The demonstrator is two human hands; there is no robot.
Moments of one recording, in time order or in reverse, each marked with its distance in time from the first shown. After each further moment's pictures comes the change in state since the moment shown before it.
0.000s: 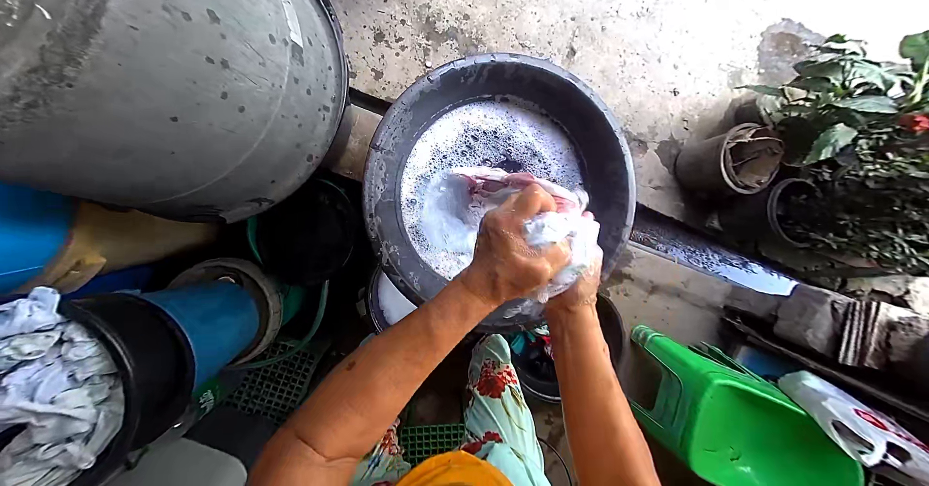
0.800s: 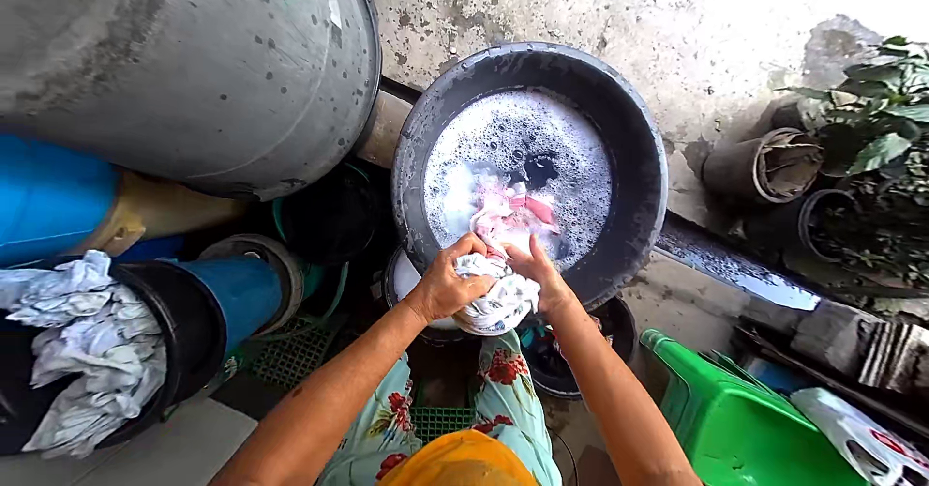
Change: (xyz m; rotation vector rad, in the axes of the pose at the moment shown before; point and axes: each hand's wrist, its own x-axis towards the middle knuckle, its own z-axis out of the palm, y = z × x) left_hand -0.087 -0.058 -0.092 -0.111 -0.235 -0.446; right_hand 0.008 0.061 -0.031 -0.214 -0.568 0.752
